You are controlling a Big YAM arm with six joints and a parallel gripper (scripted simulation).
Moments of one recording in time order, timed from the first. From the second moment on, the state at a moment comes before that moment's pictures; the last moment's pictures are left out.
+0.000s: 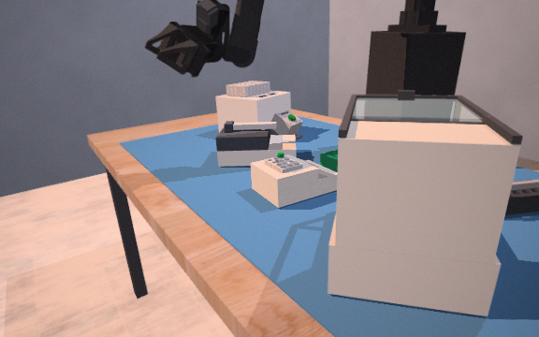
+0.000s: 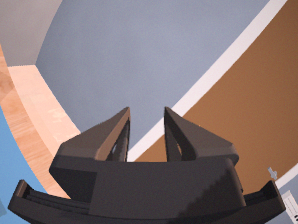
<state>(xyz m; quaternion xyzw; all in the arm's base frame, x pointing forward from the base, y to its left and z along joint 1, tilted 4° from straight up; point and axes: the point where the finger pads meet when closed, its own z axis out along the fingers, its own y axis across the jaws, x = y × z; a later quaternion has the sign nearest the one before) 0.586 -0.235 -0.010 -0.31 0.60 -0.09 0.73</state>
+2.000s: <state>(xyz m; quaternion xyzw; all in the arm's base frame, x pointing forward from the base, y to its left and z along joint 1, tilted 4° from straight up) 0.454 0.019 -0.010 0.22 0.92 -0.02 0.32</state>
